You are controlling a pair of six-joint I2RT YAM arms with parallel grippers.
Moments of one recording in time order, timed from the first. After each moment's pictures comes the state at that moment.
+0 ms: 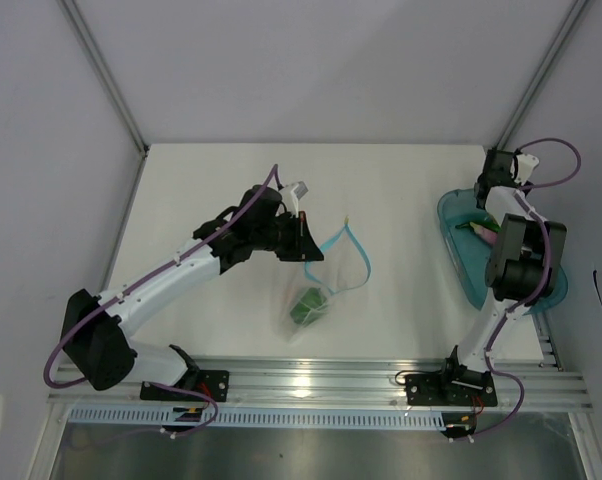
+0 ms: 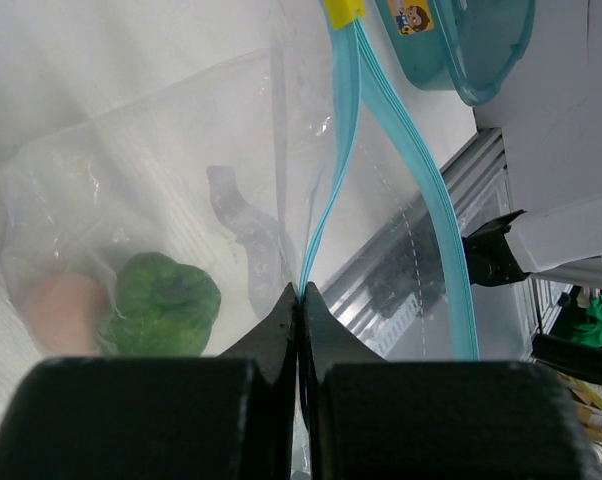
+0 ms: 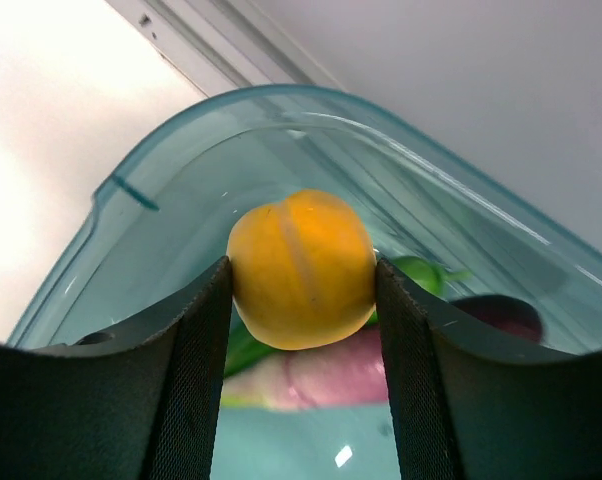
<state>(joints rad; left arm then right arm) -0.71 1.36 1.13 -0.41 0.37 -0.65 -0.22 1.98 1.43 -0.20 0.58 0.29</state>
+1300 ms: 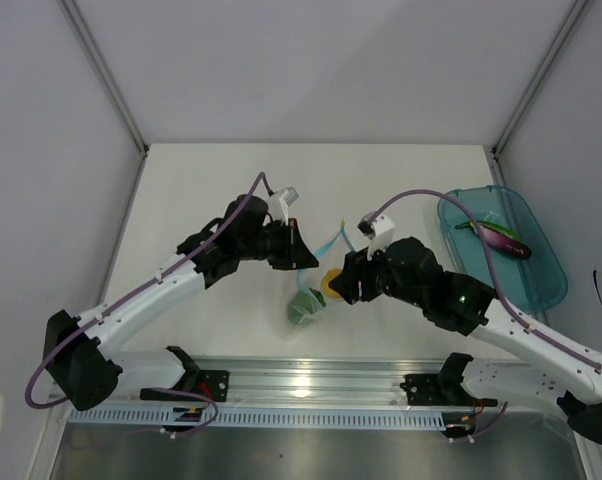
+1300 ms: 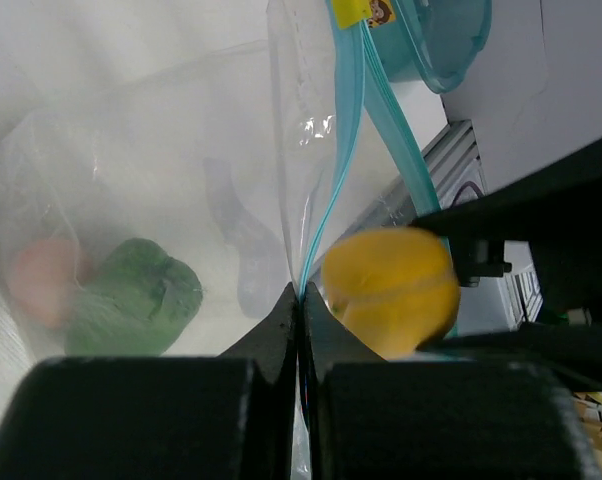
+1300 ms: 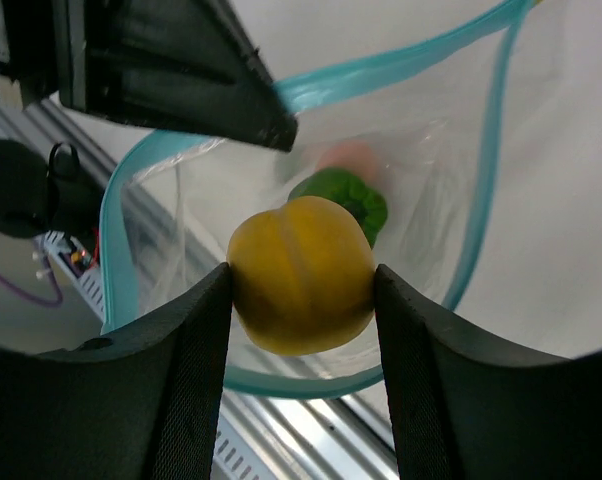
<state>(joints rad) -0.71 1.23 1.04 -0.38 0.39 -0.67 0.93 0.93 0.95 -0.47 0.07 0.42</state>
